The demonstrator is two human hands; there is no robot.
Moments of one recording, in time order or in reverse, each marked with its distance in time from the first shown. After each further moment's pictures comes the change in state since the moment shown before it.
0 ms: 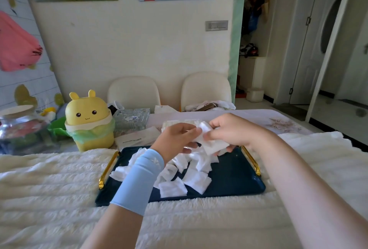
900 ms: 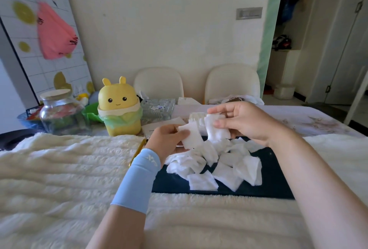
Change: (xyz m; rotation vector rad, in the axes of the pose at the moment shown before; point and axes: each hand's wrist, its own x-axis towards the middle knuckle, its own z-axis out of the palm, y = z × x) left_hand -0.018 -0.050 -0.065 -0.216 0.285 -0.133; right_hand 0.042 -0.005 0.039 0.456 -0.029 -0.253
